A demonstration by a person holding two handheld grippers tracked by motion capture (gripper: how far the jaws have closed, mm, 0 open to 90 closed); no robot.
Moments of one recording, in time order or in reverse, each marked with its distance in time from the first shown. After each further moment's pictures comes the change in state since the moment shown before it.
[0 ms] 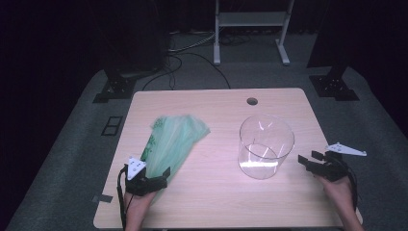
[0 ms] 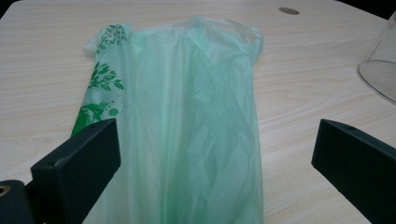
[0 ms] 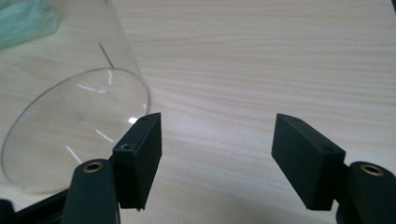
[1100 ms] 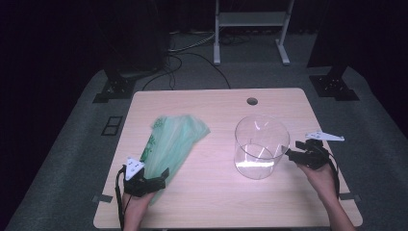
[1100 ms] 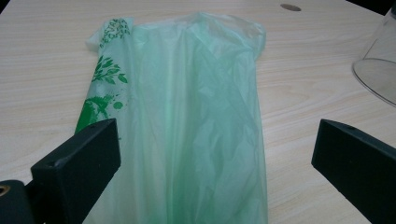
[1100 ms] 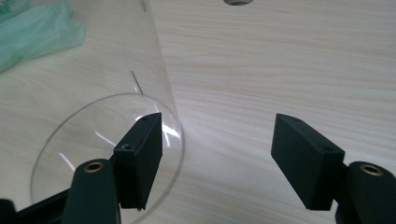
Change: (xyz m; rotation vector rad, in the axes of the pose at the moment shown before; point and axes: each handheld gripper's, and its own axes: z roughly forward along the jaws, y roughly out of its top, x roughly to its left) left arm 0.004 -0.002 -0.002 0.015 -0.002 -0.010; right arm 0.047 0.039 0.024 0.036 0.014 -0.051
